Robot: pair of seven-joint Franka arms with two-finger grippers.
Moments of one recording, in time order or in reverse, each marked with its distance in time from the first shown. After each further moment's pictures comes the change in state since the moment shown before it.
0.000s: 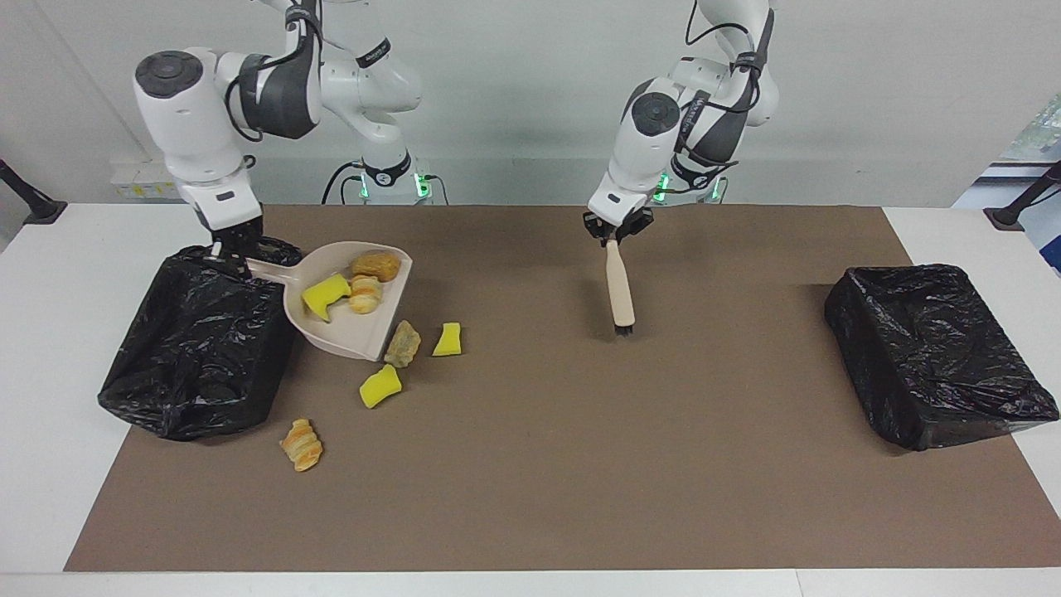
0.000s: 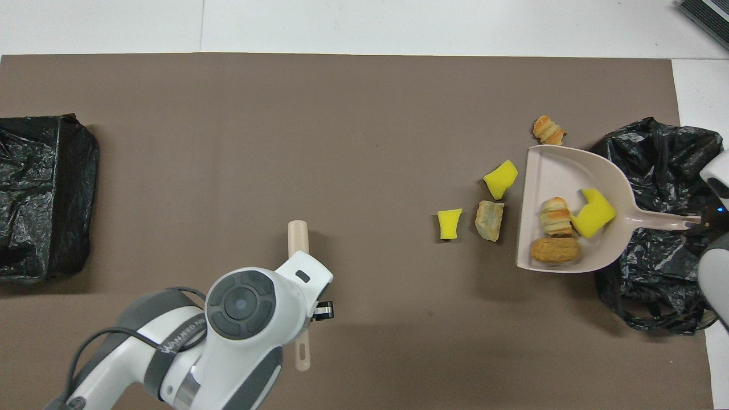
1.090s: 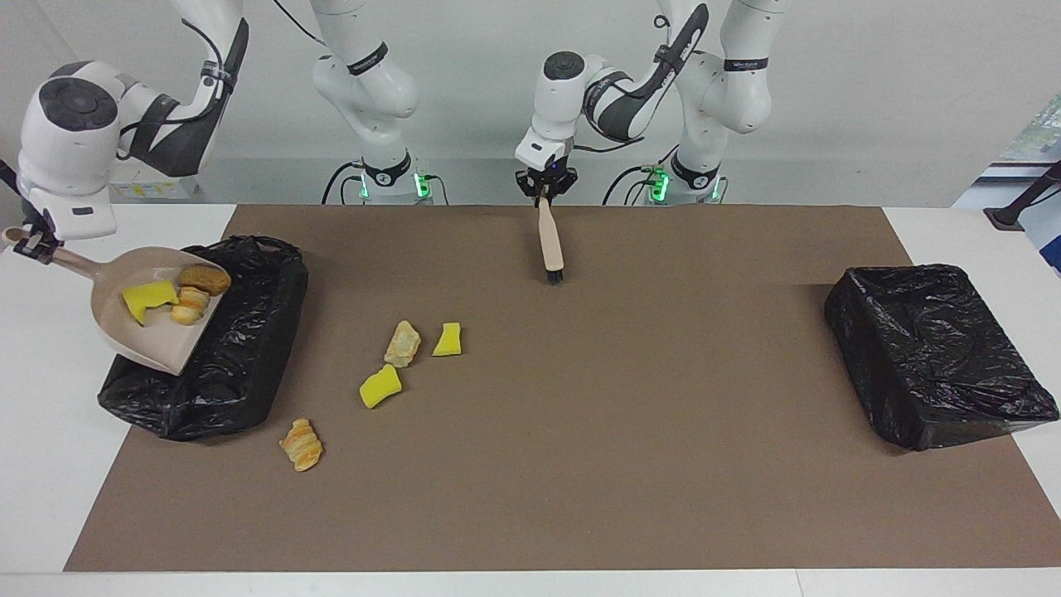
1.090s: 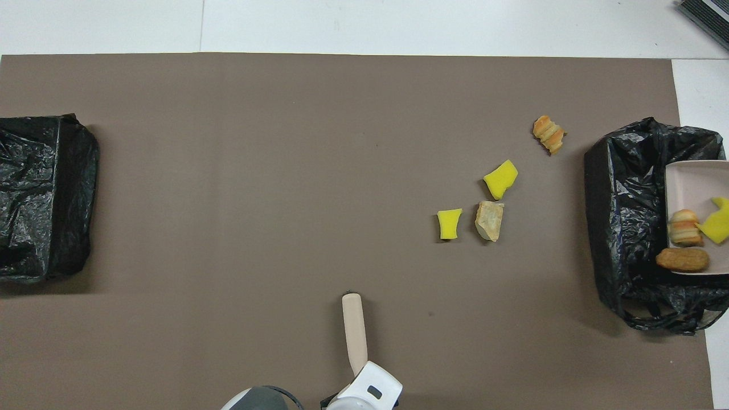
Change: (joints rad) left arm -0.372 -0.046 -0.008 -0.227 0.000 0.331 -0.397; right arm -0.223 0.182 0.008 0.126 -0.650 0.198 -0.006
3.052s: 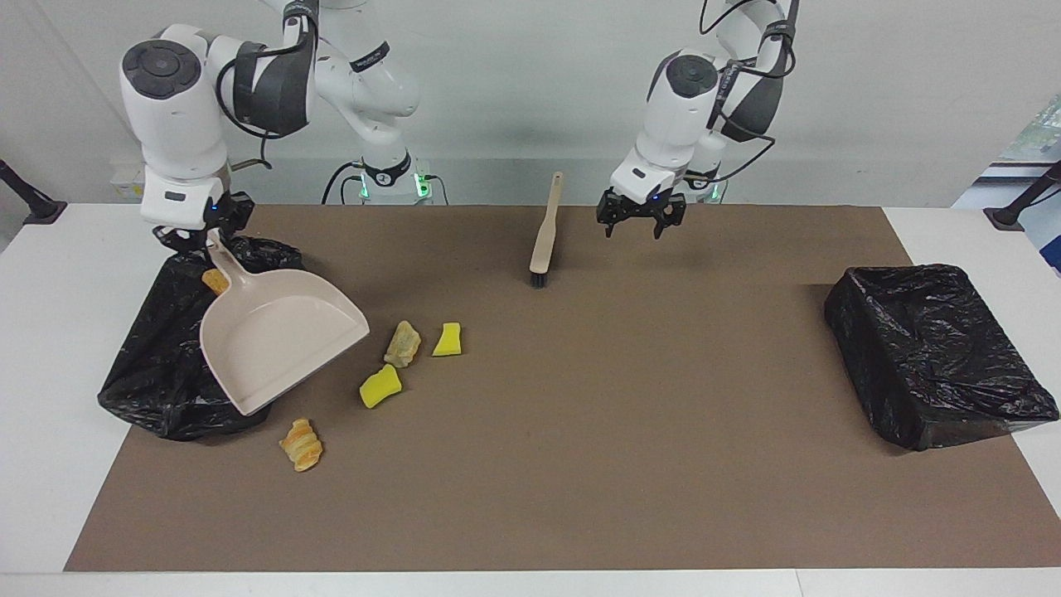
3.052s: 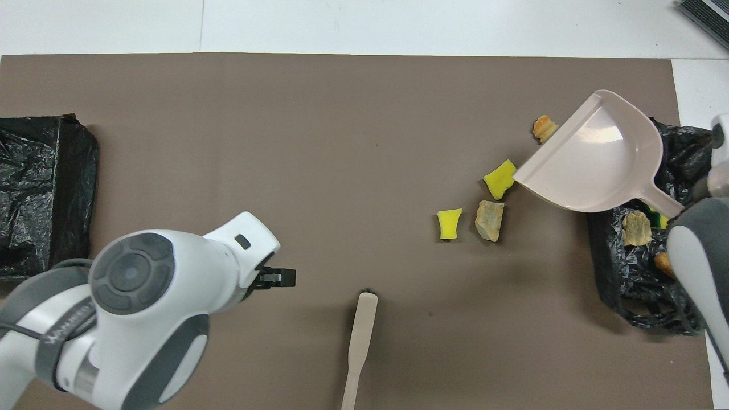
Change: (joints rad) left arm 0.594 -0.013 0.042 0.368 0.092 -0.437 0.748; right arm 0.088 -0.092 0.347 0.065 0.561 -0.460 0.919
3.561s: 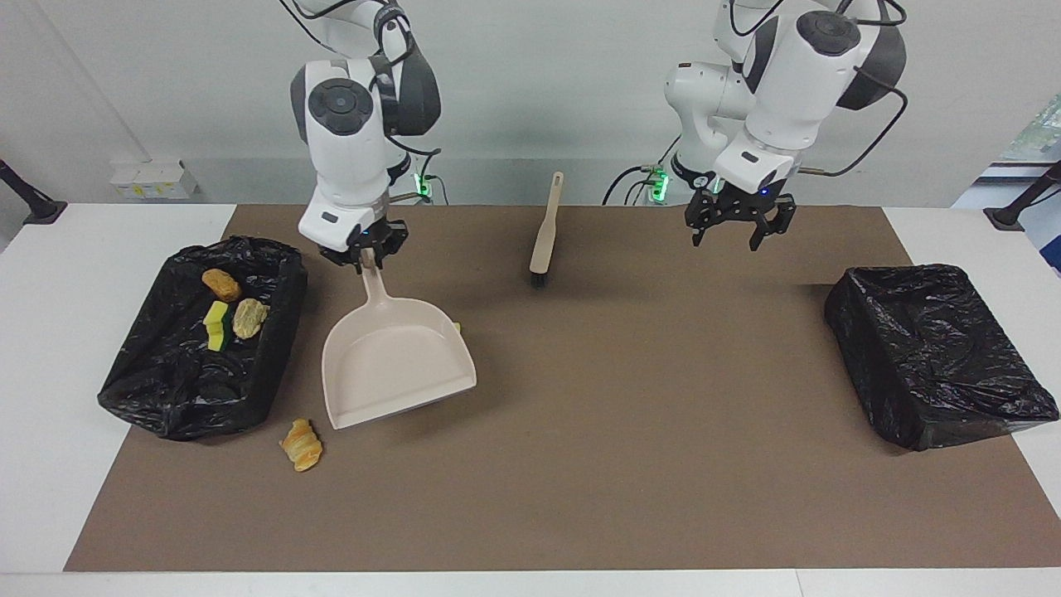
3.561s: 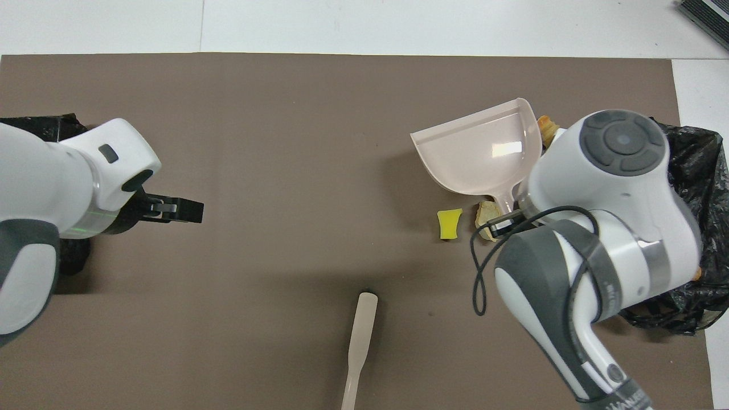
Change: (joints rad) left arm 0.199 0.103 0.006 0.364 0.033 -0.217 0.241; right arm 0.315 0.094 0.016 -0.011 0.187 0.073 0.714
